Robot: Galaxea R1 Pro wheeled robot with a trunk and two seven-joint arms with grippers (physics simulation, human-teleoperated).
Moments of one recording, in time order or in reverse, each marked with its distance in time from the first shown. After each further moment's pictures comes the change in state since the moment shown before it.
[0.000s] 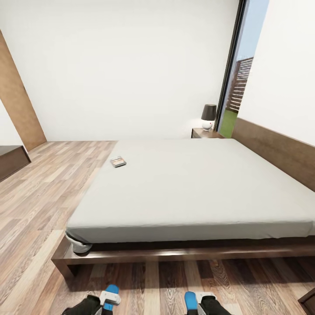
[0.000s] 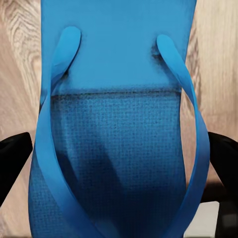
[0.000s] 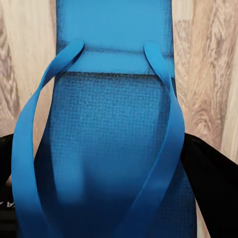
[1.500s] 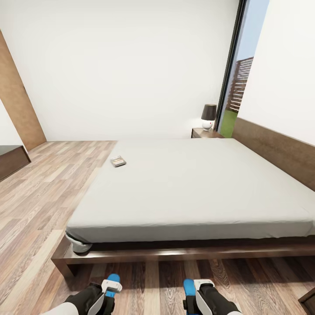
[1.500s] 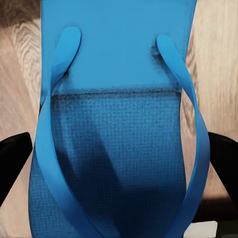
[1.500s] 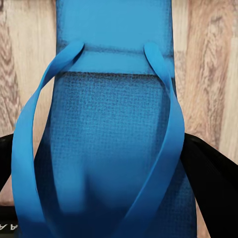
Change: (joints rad) left arm -0.056 0.000 0.005 0.001 0.004 0.015 -0.001; right arm -0.059 0.001 0.001 0.002 0.001 0.002 -0.003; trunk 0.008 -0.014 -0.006
